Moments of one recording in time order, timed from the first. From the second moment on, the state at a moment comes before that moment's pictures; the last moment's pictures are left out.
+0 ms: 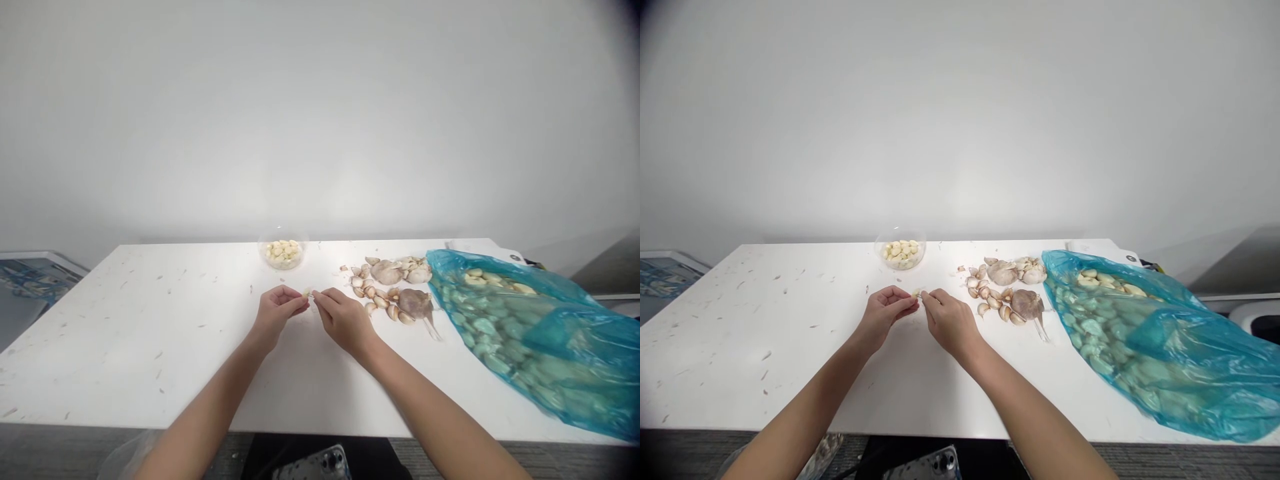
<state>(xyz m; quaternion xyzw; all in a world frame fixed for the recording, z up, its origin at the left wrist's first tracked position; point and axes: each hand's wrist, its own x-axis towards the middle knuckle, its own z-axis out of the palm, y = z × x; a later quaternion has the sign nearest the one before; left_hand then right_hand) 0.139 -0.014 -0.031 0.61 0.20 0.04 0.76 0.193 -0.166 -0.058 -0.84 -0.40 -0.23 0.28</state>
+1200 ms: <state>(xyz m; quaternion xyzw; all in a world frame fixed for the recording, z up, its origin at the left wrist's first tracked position) 0.140 -0.015 -0.032 0.62 0.22 0.04 0.75 0.195 -0.167 -0.056 -0.84 -0.39 -0.25 0.27</state>
